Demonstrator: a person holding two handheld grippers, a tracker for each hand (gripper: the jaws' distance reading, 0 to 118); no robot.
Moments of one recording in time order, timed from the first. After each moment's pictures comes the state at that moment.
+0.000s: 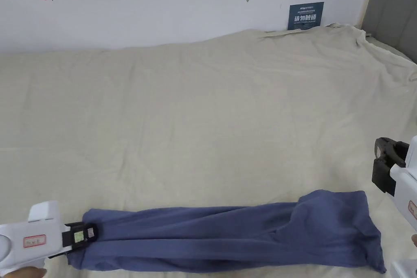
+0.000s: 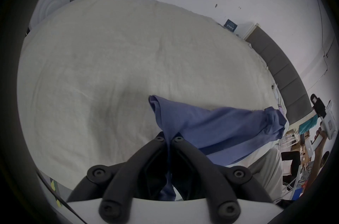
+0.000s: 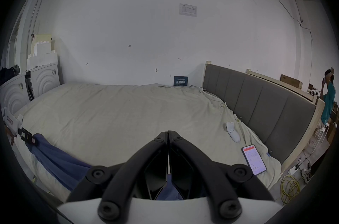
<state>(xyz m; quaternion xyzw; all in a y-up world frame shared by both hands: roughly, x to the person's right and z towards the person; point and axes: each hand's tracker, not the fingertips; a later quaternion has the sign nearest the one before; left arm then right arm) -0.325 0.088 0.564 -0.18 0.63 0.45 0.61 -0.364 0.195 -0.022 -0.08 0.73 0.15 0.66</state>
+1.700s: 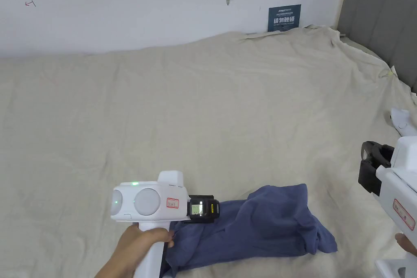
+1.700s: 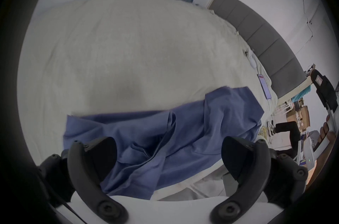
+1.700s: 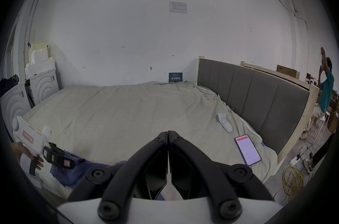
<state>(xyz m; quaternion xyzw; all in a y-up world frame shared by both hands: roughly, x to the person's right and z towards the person) -0.401 0.092 0.316 -0.25 0.54 0.41 0.69 -0.329 0.198 -0.062 -0.11 0.72 0.14 0.67</state>
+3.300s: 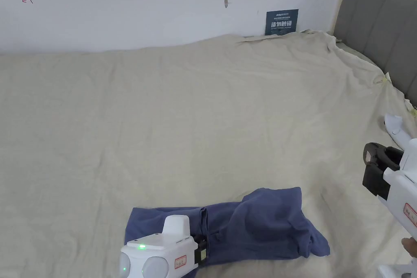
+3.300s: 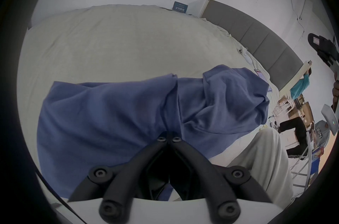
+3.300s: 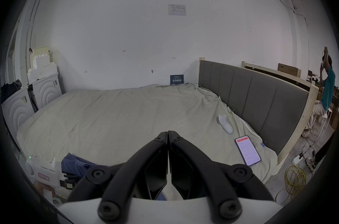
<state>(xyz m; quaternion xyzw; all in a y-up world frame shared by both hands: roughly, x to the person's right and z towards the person) -0.344 0.009 0.287 -0.22 0.55 0.39 0.71 -0.322 0.210 -0.074 -0.11 0.73 0.12 0.66</state>
